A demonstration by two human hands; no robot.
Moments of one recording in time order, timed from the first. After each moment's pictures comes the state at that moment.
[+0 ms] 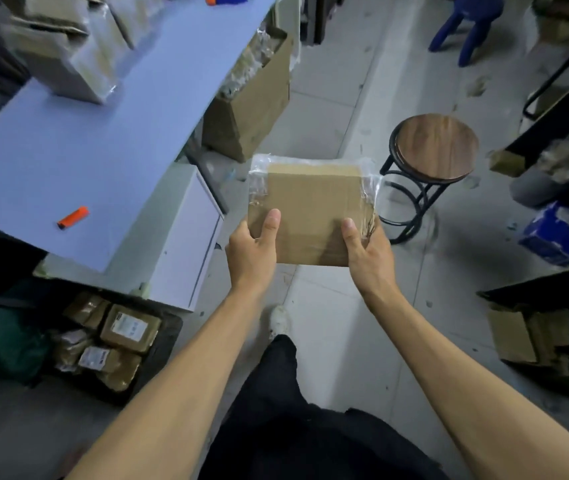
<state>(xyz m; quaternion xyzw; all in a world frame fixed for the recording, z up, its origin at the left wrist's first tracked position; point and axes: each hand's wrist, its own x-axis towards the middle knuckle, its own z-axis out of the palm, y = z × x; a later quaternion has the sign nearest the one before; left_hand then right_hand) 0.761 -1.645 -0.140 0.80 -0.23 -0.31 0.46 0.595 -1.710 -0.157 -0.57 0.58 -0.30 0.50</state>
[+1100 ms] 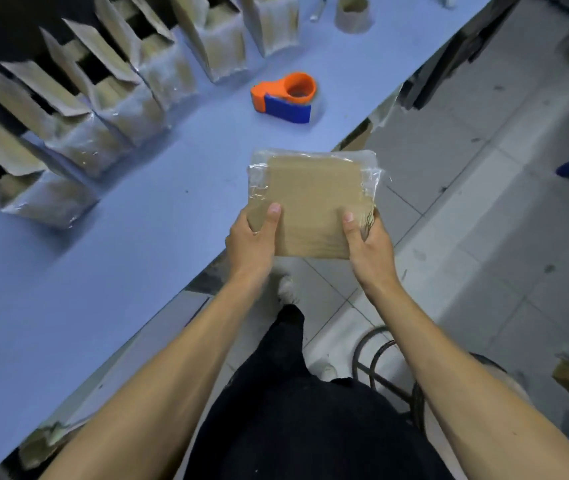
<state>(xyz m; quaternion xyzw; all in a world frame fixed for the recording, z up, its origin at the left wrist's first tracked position) 1.055 -2.258 -0.173 0.84 -0.03 -0.24 0.48 0.924 -2.383 -0.179 -0.66 0.46 -0.17 0.57</state>
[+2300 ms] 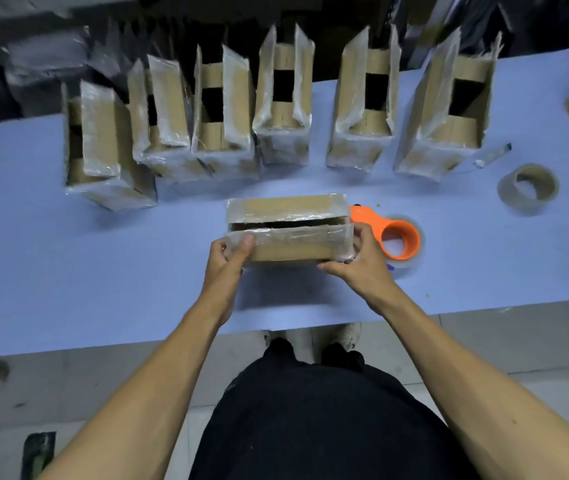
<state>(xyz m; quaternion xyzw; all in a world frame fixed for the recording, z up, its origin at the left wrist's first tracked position) 1.242 -2.318 -0.204 0.67 0.28 -0.17 0.67 1.238 -2.562 -0.211 -0.75 0.15 0.14 0.63</state>
